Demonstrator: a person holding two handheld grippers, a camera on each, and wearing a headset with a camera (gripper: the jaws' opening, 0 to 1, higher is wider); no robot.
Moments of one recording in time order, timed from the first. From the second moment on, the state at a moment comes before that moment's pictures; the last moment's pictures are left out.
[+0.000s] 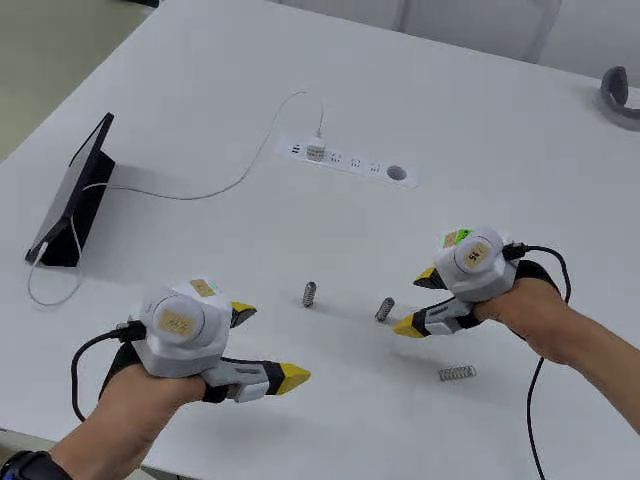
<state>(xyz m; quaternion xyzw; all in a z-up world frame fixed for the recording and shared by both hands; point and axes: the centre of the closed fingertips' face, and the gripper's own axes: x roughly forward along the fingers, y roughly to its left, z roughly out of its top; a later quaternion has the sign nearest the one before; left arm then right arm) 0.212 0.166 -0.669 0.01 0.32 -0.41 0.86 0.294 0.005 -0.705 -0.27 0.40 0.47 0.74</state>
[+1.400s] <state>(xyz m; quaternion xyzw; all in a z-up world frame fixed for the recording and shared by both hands) 0.213 0.134 -0.660 0.02 0.31 -0.42 0.85 0.258 -0.049 -0.674 -0.07 0.34 0.35 0.87</state>
